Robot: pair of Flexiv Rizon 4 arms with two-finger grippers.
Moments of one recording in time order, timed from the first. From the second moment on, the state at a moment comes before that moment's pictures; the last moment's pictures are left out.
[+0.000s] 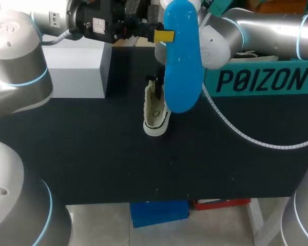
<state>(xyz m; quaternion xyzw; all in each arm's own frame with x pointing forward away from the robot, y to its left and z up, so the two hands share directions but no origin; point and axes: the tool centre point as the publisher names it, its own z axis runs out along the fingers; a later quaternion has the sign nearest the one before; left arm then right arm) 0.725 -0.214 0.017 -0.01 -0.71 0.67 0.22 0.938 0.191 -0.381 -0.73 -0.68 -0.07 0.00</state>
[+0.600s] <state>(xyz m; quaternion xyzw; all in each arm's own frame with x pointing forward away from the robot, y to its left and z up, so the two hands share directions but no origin) 0.725 -0.214 0.017 -0.01 -0.71 0.67 0.22 0.908 0.189 -0.308 -0.66 -0.70 -0.25 0.12</state>
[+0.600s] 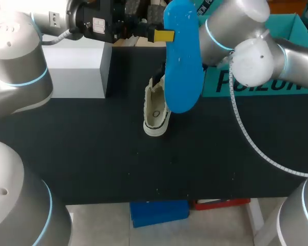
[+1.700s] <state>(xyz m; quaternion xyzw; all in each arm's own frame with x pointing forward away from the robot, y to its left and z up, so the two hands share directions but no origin) 0.725 -0.214 0.017 -0.01 -0.71 0.67 0.22 0.903 0.165 -0.249 -0.58 -0.61 -0.47 0.25</state>
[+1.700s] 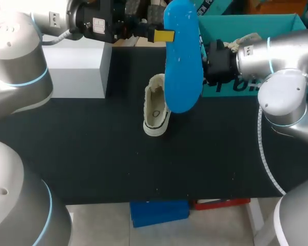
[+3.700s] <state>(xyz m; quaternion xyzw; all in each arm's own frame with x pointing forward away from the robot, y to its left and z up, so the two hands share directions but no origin) 0.695 -0.229 -0.047 -0.21 -0.71 0.67 -0.05 0.899 0.161 -0.210 -0.55 -0.56 -0.52 0.34</state>
